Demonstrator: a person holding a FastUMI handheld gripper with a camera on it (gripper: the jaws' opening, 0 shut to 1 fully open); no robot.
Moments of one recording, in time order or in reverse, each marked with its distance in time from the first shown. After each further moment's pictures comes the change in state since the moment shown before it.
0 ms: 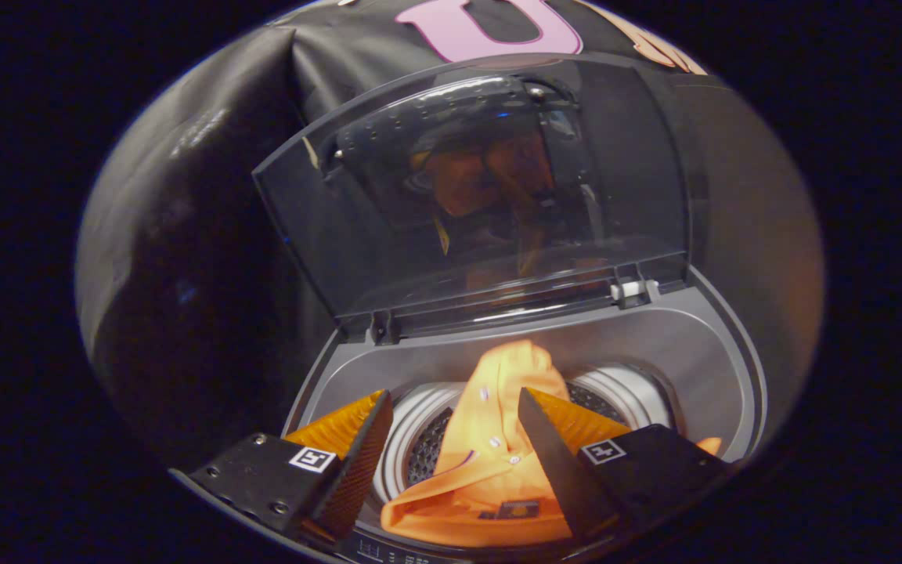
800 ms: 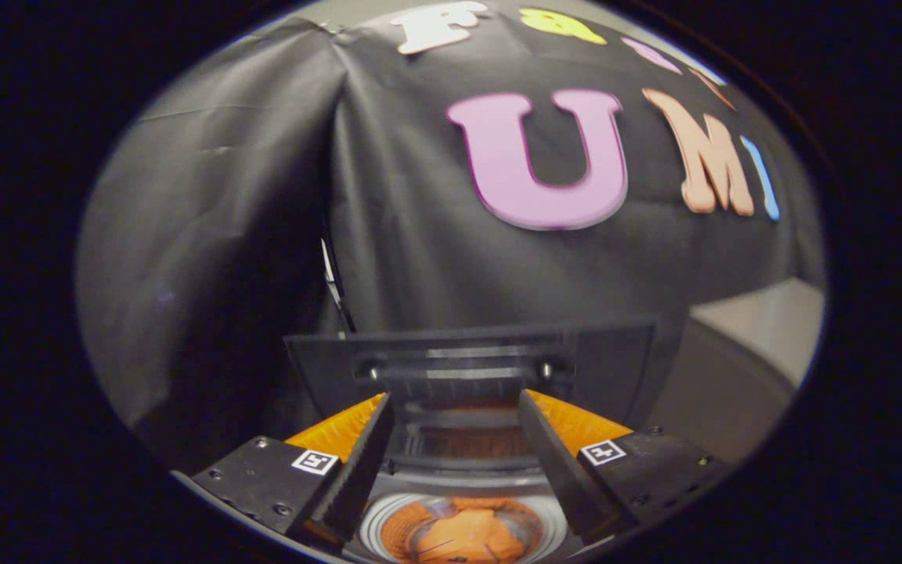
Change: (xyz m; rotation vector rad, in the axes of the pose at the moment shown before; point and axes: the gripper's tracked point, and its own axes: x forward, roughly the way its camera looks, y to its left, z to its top) arm -0.077 0.044 0.231 -0.292 -0.430 -0.084
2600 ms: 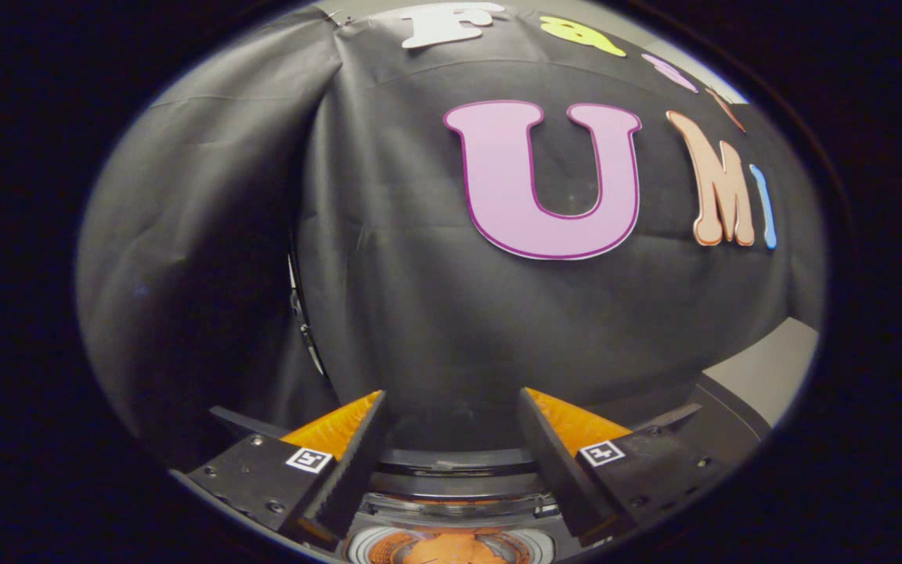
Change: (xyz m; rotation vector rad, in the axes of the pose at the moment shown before) arm 0.035 -0.001 0.006 0.018 0.045 -0.087
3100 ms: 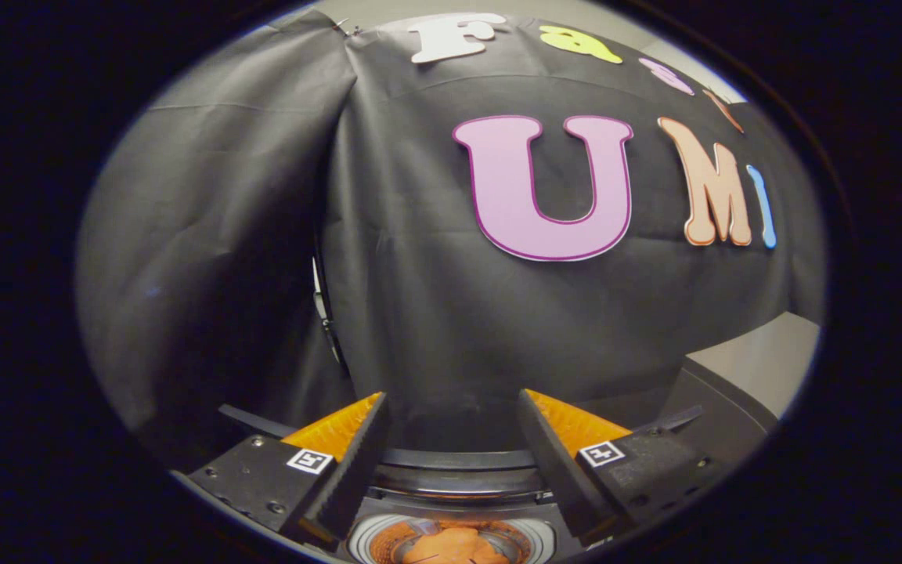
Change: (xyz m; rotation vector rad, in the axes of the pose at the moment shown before) arm 0.000 -0.001 0.004 -0.004 -0.041 0.037
